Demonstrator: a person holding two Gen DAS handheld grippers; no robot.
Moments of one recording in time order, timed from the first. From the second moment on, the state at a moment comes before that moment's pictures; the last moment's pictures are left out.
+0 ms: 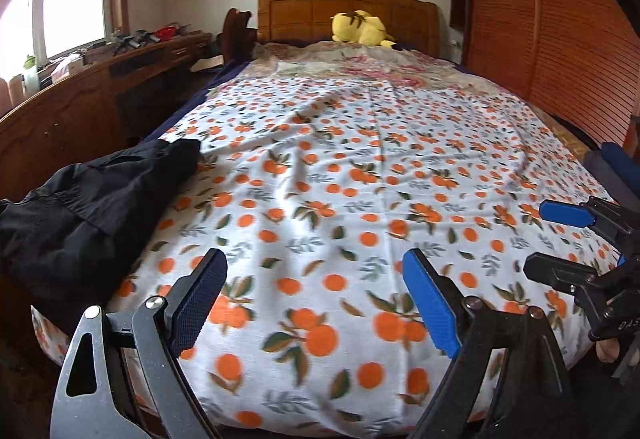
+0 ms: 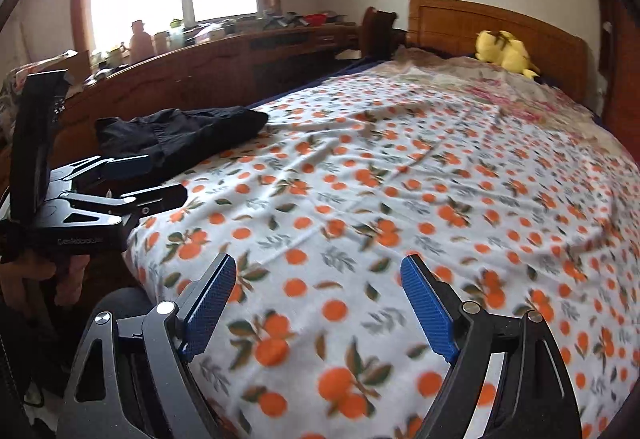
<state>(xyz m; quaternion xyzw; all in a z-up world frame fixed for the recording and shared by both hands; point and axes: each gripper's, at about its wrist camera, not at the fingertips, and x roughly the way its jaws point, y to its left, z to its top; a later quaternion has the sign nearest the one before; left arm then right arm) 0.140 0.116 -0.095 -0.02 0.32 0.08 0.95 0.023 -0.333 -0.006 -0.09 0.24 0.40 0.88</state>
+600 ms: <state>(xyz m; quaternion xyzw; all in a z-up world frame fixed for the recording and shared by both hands) 0.103 0.022 -0.062 -0.03 0.30 0.01 0.95 -0.048 -0.430 0.017 -0.01 0.22 0.30 0.93</state>
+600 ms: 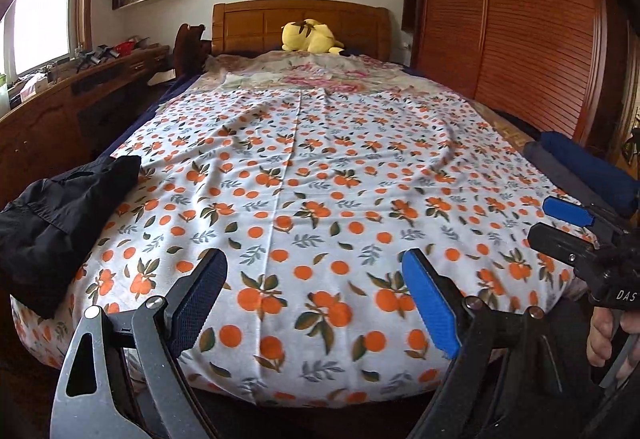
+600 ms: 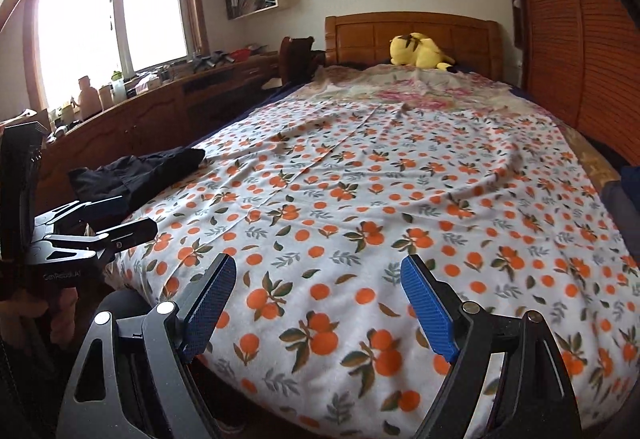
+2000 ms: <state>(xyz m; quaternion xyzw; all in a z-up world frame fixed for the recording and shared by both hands) 0.040 -0.004 0.048 0.00 0.16 0.02 0.99 -0.156 -0.501 0.066 0.03 0.09 0.20 0.98</state>
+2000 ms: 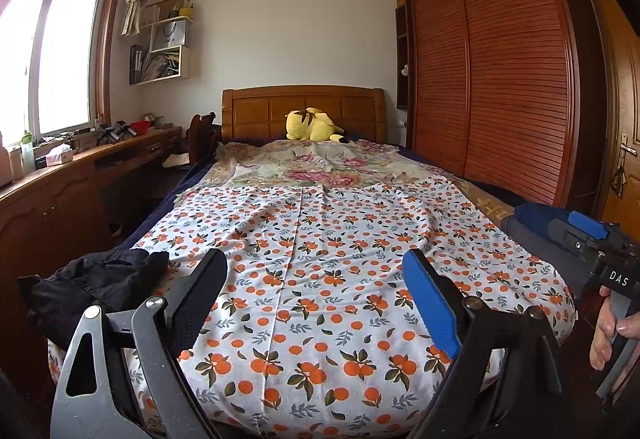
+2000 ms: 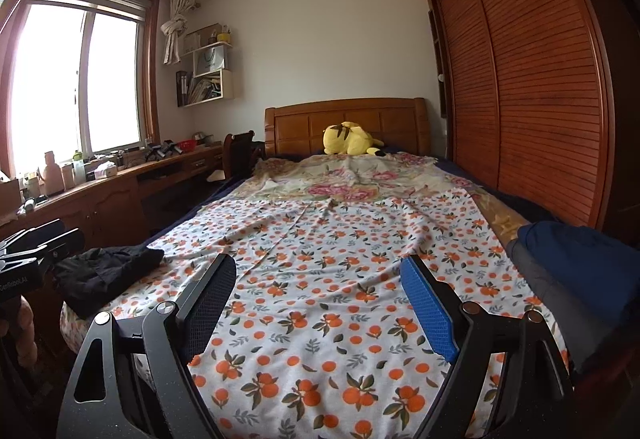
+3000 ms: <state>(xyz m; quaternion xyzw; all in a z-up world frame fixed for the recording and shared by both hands) 0.042 -0.011 0.035 -0.01 0.17 0.02 0.98 -0.139 -0.503 0.070 0.01 0.09 0.21 0.97</state>
